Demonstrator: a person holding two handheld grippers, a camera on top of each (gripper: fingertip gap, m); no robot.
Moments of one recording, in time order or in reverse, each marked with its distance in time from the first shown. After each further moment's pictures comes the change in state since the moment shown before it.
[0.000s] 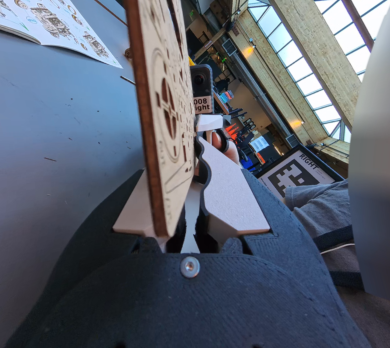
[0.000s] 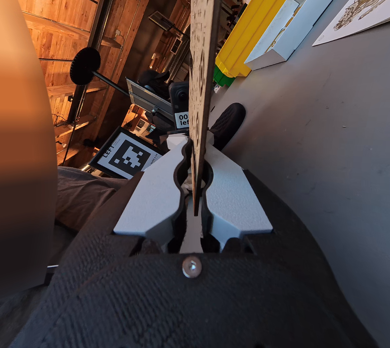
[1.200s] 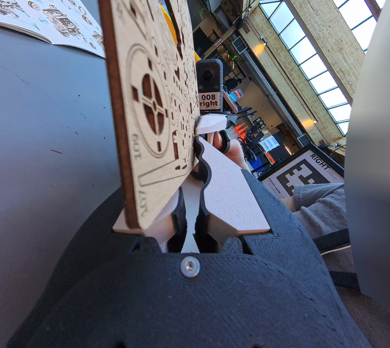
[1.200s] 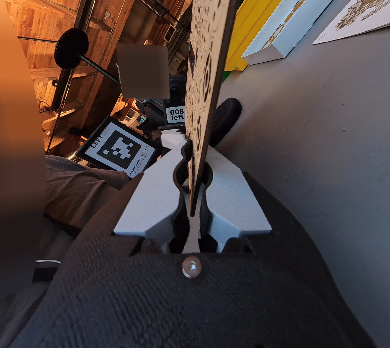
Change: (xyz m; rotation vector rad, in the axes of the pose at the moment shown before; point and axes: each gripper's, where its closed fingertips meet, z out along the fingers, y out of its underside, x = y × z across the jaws) left arm -0.001 0.003 -0.003 -0.006 -0.050 0.018; right arm 0.002 0.006 0.003 -0.044 0.030 -0.059
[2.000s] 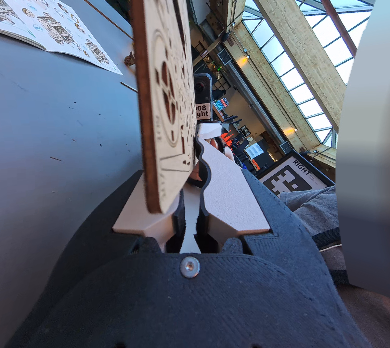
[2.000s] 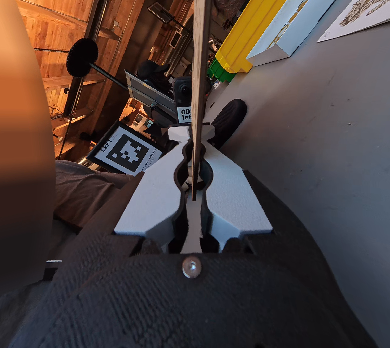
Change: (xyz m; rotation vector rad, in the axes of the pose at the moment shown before) left arm 0.002 -0.009 -0.004 0.042 0.068 -0.041; right arm -0.005 0.000 -0.004 0.021 -0.029 0.034
